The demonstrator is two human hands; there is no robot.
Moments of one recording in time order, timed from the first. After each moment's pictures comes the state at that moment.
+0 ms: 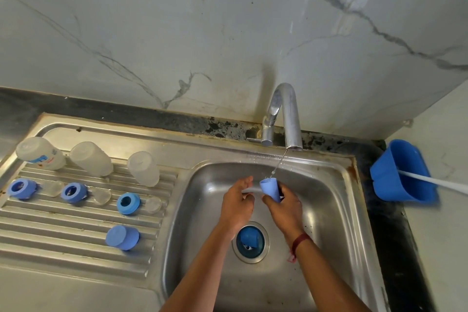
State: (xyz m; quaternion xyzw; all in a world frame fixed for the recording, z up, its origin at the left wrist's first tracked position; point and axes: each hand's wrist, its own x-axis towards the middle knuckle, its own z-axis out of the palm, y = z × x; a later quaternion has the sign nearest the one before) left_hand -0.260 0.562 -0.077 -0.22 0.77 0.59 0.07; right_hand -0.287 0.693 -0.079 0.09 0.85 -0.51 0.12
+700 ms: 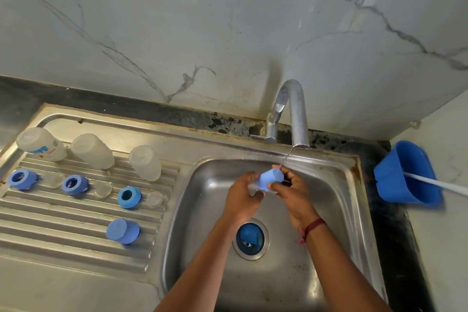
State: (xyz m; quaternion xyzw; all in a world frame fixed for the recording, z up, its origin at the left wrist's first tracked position) left_hand -0.268 0.564 -0.076 -0.18 0.79 0.57 0.07; right_hand -0.317 0.697 -0.061 0.09 0.73 -0.65 0.19
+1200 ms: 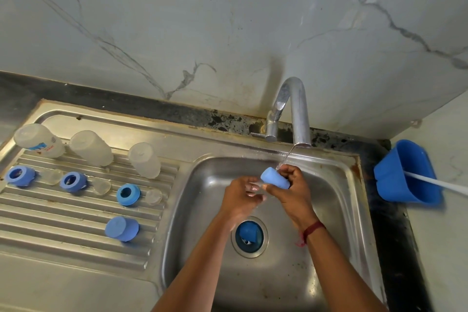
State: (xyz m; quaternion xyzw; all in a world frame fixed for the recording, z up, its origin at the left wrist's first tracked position) left_hand -0.265 0.559 -0.074 -0.22 0.74 0.63 0.11; right_hand -0.308 0.697 -0.059 0.05 0.77 -0.62 0.13
